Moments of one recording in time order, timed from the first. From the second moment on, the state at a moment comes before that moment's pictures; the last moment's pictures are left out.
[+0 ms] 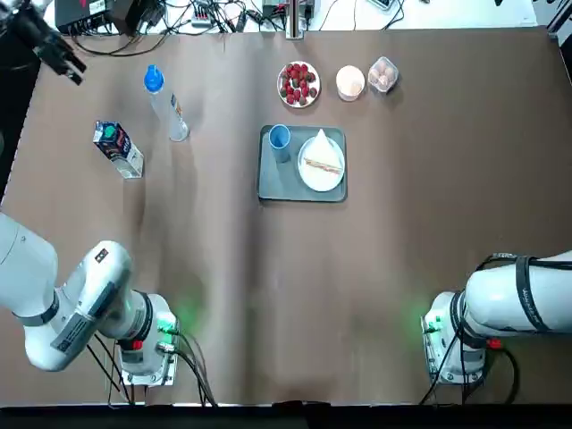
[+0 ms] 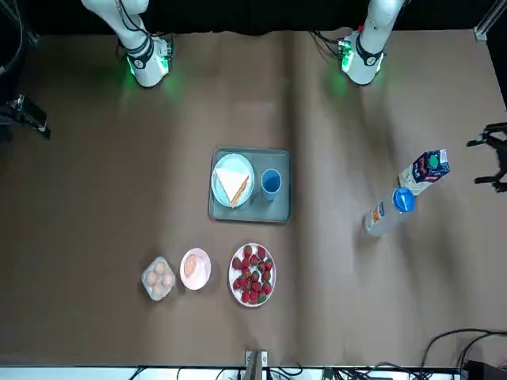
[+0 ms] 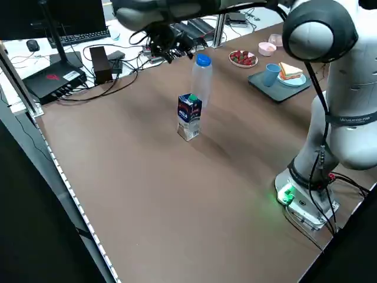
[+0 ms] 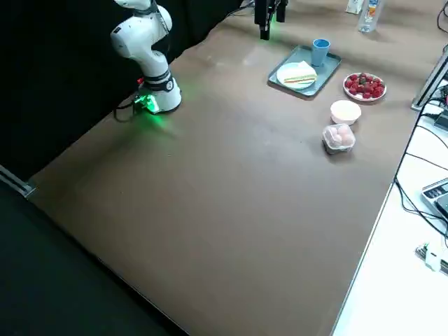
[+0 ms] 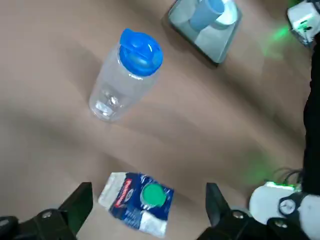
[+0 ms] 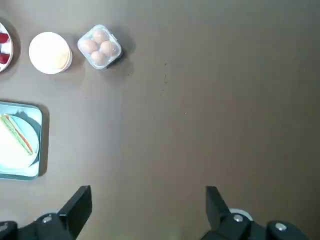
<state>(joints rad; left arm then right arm) 0.92 0.39 -0.57 -1.49 -0.24 1.43 1.36 -0.06 -0.03 0.02 -1.54 -0.02 1.54 -0.12</state>
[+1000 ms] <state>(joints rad) 0.44 0.39 -0.63 -1.50 -0.01 1.60 0.24 -0.05 -0.05 0.01 -1.55 -0.02 1.53 -0.11</state>
